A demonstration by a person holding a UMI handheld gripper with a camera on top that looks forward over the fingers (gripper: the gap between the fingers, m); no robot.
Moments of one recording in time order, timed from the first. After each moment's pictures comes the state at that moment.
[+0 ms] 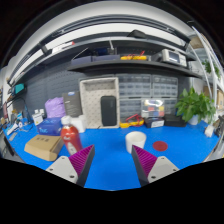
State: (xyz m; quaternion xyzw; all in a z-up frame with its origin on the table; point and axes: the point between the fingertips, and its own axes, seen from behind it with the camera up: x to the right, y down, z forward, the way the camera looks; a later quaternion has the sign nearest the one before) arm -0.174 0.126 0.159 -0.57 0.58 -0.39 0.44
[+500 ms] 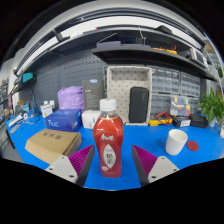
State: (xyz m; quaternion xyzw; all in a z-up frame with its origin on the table) arm -0.101 0.275 0.100 -0.61 0.53 -0.38 0.45
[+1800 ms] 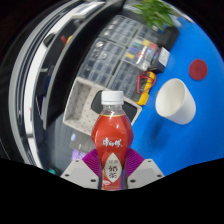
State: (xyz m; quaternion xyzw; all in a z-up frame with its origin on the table) arm -0.002 0.207 0.135 -0.25 0.73 -0.04 0.64
